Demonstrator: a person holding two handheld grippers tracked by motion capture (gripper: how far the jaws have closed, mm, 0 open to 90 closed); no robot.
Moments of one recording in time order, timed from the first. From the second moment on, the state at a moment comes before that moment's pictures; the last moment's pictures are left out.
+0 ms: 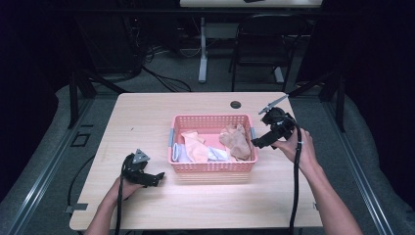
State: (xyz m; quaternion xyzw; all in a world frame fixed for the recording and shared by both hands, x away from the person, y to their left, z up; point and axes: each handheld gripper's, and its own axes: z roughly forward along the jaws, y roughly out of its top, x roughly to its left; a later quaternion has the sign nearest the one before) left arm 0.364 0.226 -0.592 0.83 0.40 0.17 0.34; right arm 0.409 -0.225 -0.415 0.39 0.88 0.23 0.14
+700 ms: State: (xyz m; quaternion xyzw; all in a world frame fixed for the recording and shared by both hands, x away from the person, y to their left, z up) left arm 0.364 0.226 -0.592 0.83 0.40 0.17 0.34; right arm 0.455 -0.165 -0.456 0.36 0.91 0.20 0.08
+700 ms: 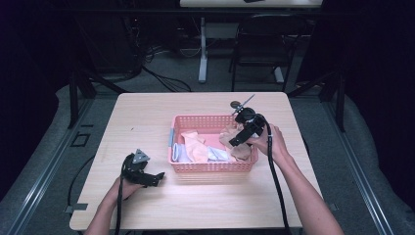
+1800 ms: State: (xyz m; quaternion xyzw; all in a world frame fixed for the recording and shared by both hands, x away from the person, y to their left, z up) left arm 0.365 0.226 -0.592 0.83 0.40 0.17 0.34; right arm 0.473 -0.139 -0.503 0.38 0.91 0.13 0.03
